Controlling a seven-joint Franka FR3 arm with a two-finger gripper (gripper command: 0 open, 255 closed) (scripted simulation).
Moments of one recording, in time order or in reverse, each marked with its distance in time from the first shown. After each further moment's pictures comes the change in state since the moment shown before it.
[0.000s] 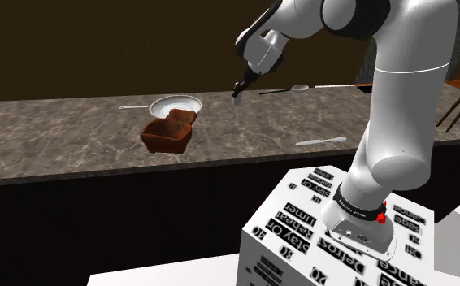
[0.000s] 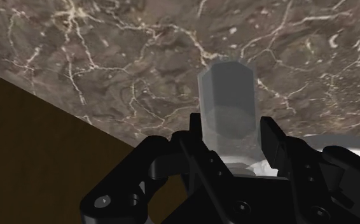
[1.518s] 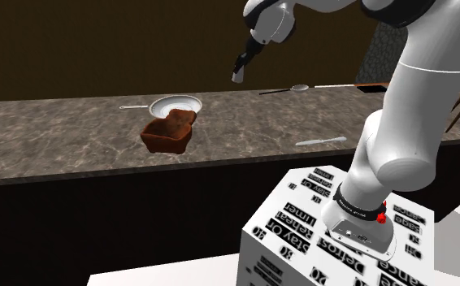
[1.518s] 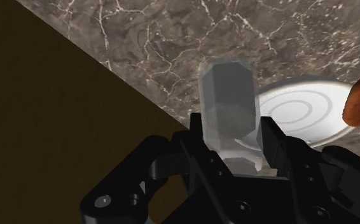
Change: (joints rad) arm 0.086 -0.194 -0.113 0.069 -0.378 -0.151 0.325
